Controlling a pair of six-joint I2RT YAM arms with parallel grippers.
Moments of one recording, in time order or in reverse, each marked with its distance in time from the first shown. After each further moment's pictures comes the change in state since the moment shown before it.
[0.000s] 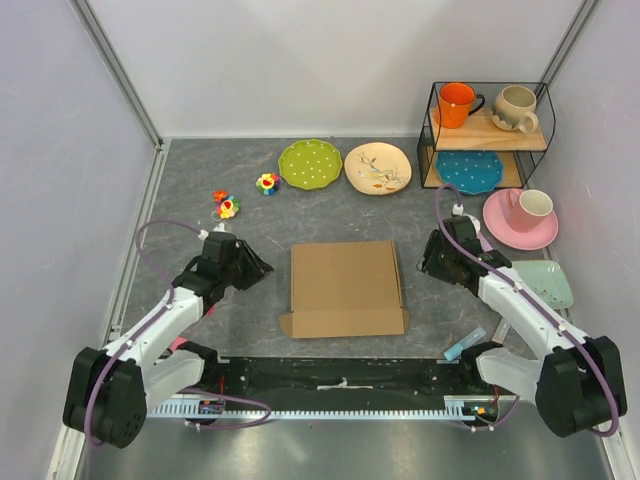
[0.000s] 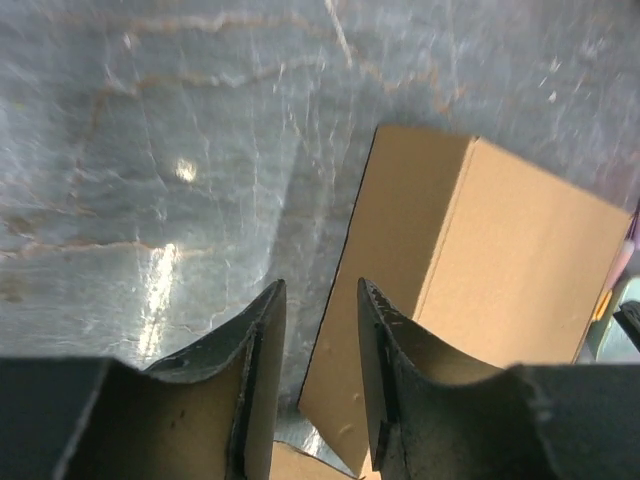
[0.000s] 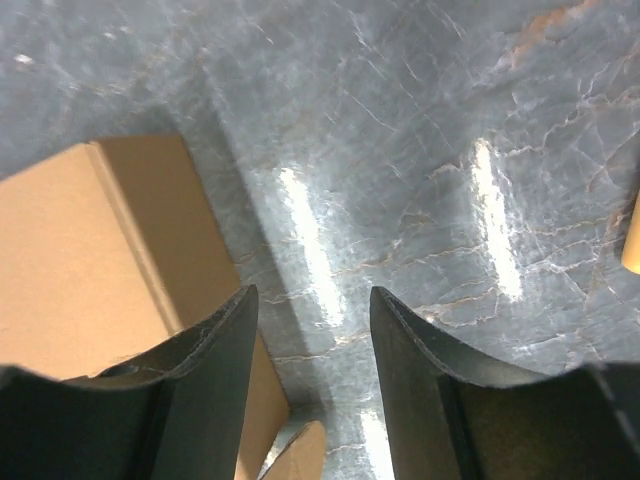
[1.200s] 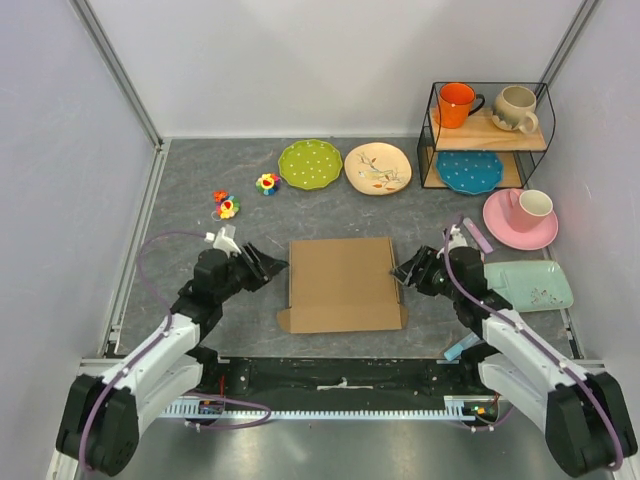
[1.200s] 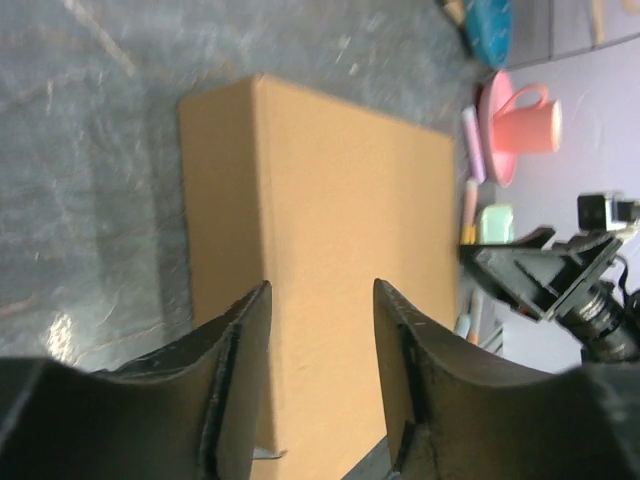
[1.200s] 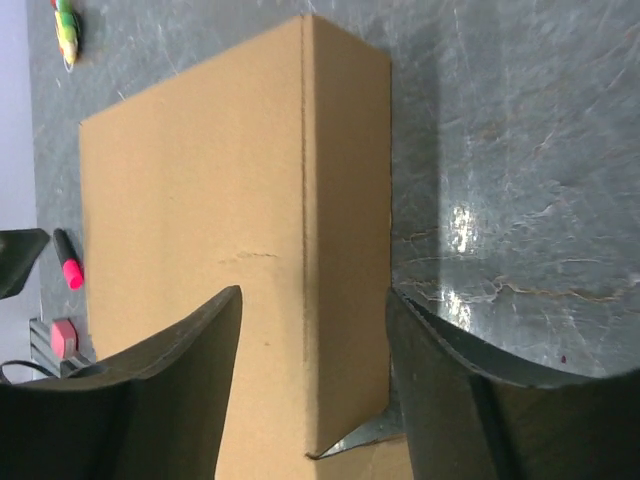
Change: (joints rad) left arm -0.029 -0.159 -0.229 0.443 0.164 -0.047; right arm 0.015 -0.211 -0.394 0.604 -0.381 0.082
